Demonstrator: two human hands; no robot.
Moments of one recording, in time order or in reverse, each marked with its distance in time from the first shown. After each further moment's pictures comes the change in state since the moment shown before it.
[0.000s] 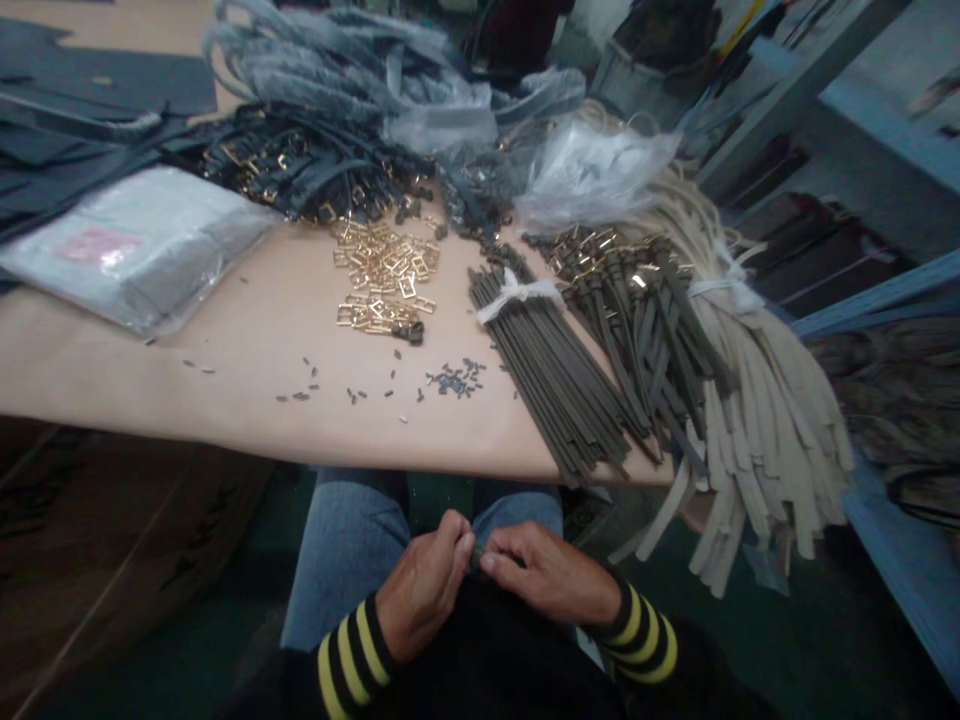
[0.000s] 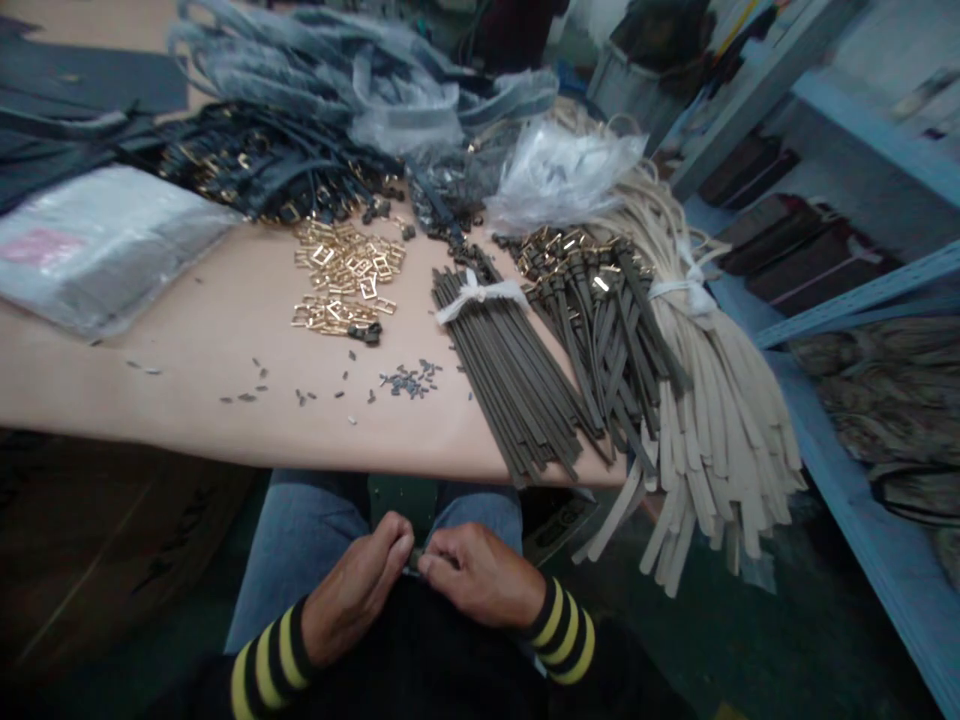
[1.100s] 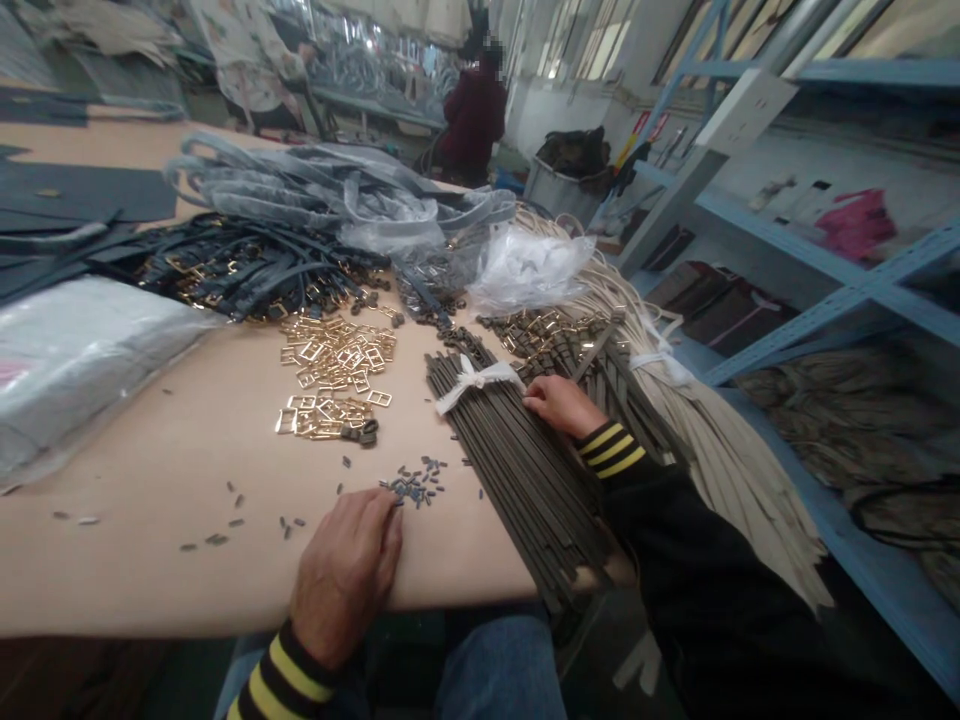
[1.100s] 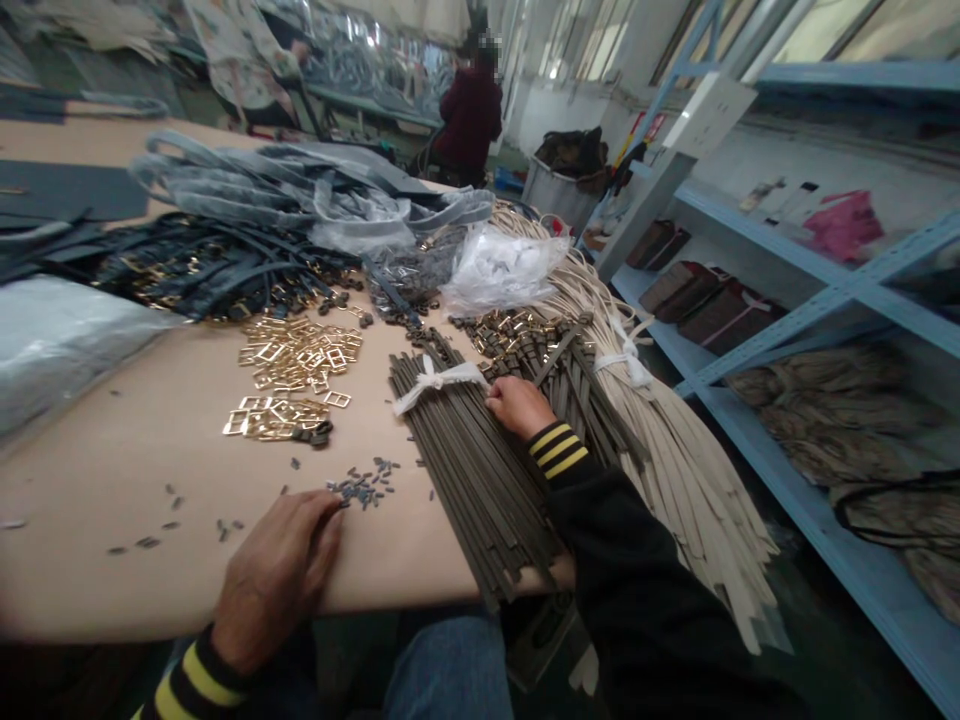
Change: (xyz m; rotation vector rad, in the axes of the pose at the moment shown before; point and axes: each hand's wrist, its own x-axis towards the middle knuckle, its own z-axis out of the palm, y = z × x) left_hand 0.091 -0.011 -0.078 0.769 0.695 0.349; right_hand 0.086 0.018 -0.218 -0.739 0.723 0.220
